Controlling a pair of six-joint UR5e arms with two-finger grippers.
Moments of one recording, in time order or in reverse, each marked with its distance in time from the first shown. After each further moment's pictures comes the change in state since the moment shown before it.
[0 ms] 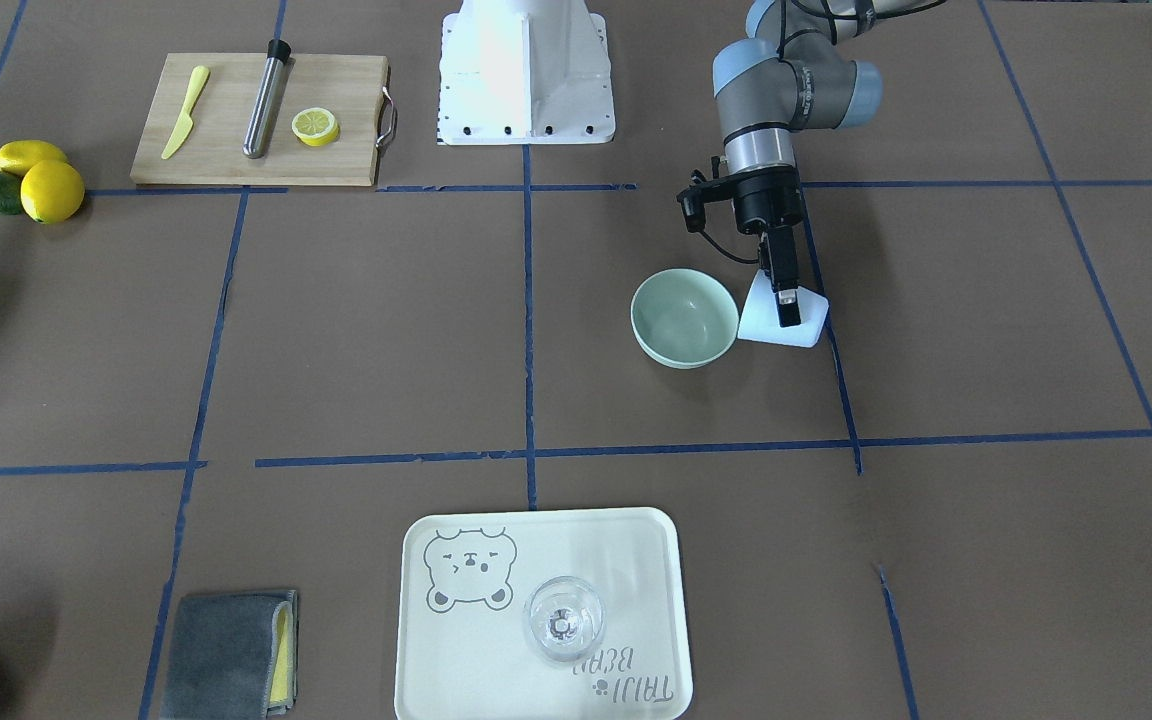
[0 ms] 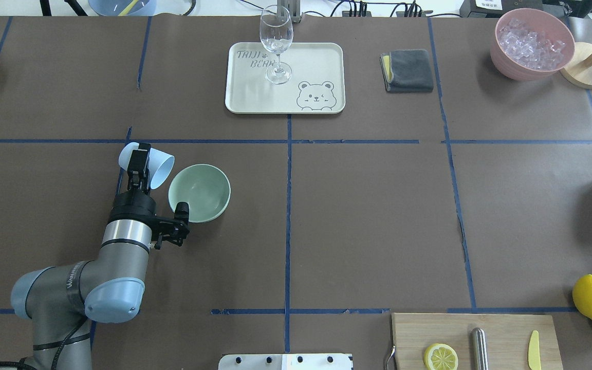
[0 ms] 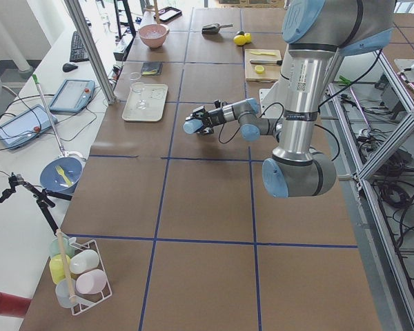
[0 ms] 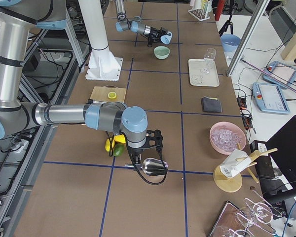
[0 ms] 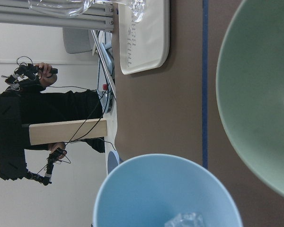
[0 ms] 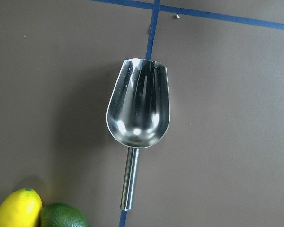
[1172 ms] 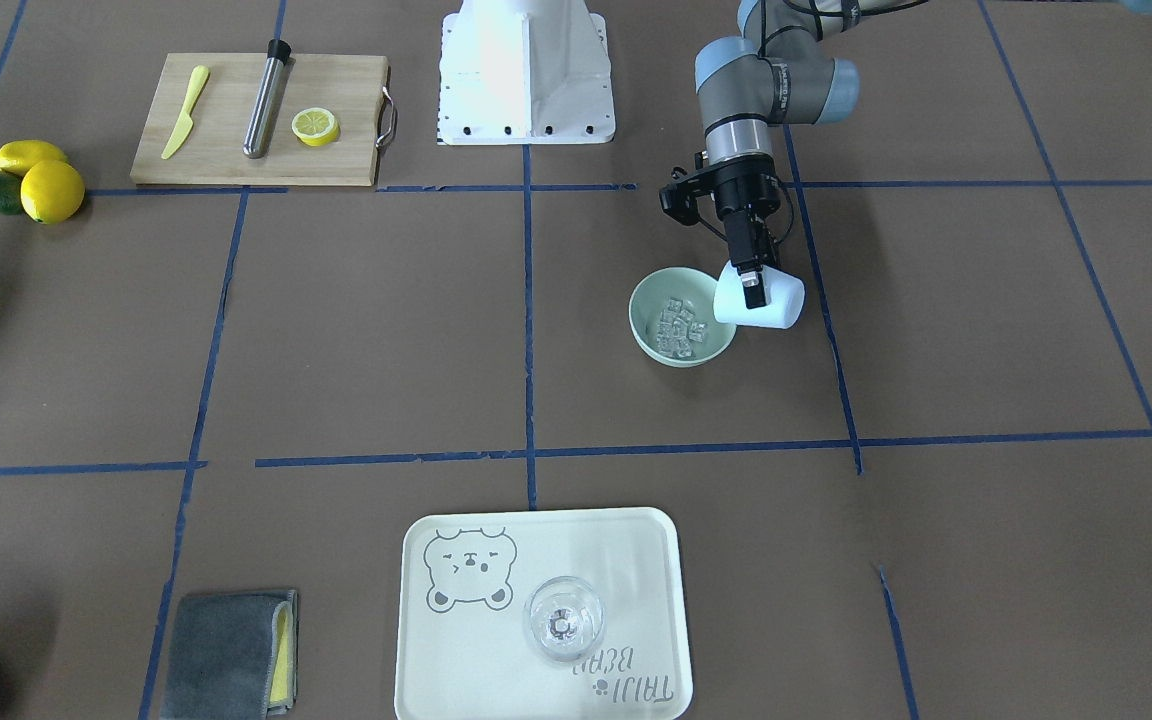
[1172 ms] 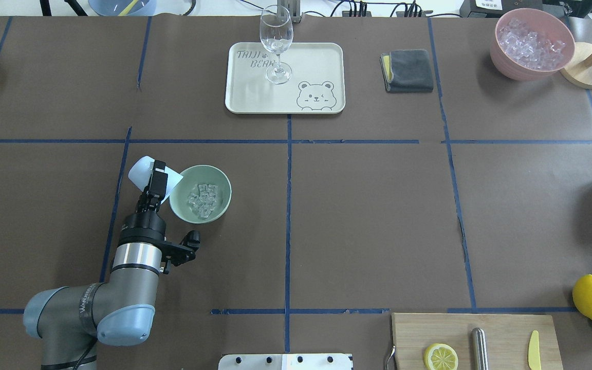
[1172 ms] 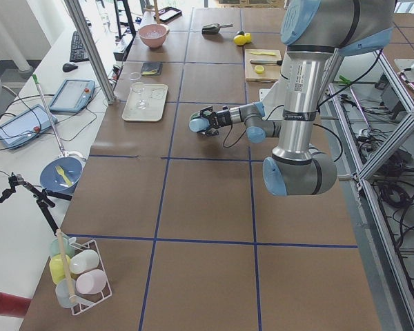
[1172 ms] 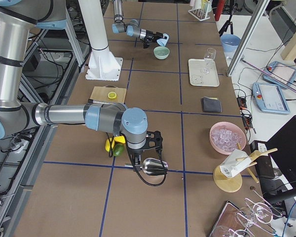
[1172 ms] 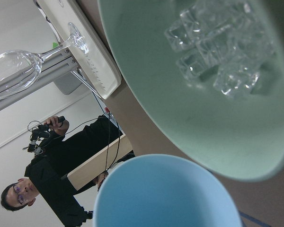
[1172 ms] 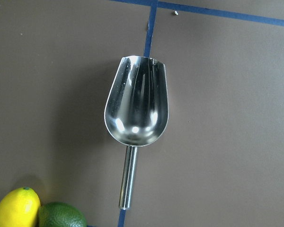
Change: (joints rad) left arm 0.073 -0.007 0.020 -0.019 0.100 0.189; right arm 0.000 0.000 -0.009 0.000 0.000 -0.003
